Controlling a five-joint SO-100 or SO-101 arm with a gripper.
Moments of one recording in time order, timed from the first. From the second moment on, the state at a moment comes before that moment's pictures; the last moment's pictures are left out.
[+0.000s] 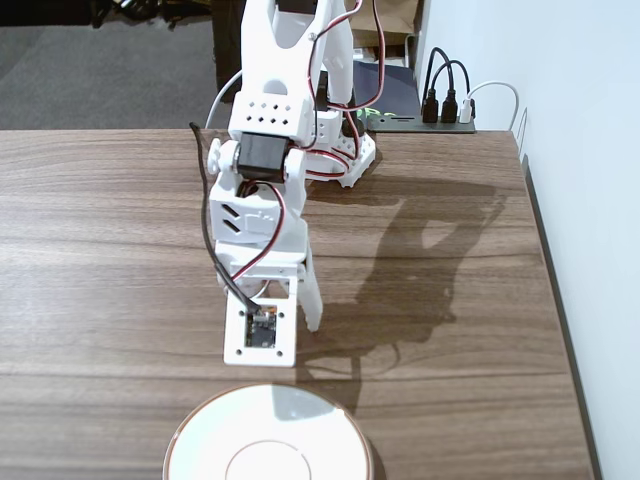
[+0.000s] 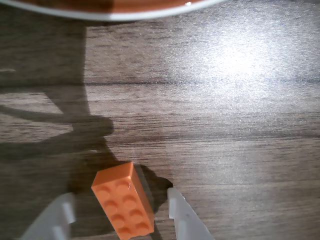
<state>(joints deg) 11.1 89.2 115.0 55.9 -100.4</state>
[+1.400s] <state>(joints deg) 9.9 95.4 92.8 56.7 -86.2</state>
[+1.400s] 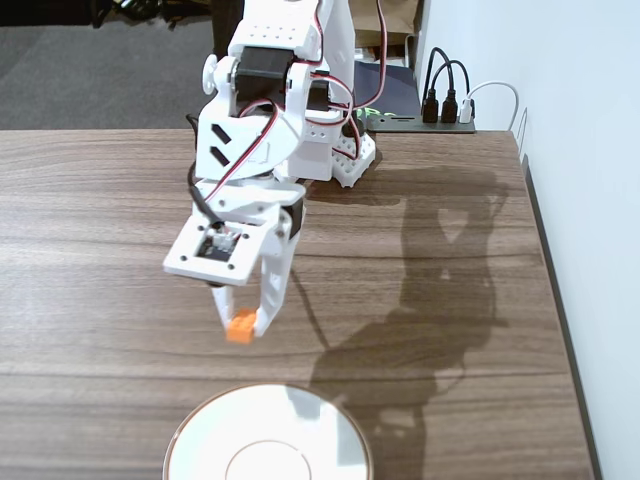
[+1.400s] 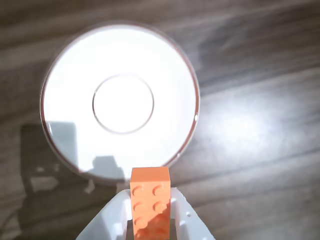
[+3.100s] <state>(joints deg) 5.0 65.6 74.4 54.9 -76.9</state>
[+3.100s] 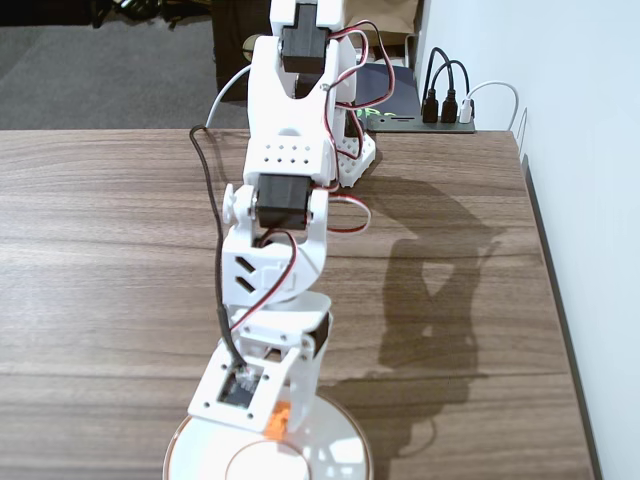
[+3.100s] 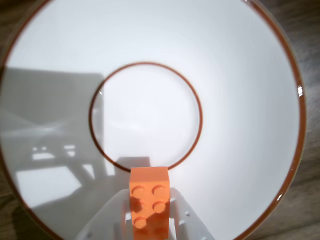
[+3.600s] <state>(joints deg) 5.1 66.4 74.9 55.5 -74.4</state>
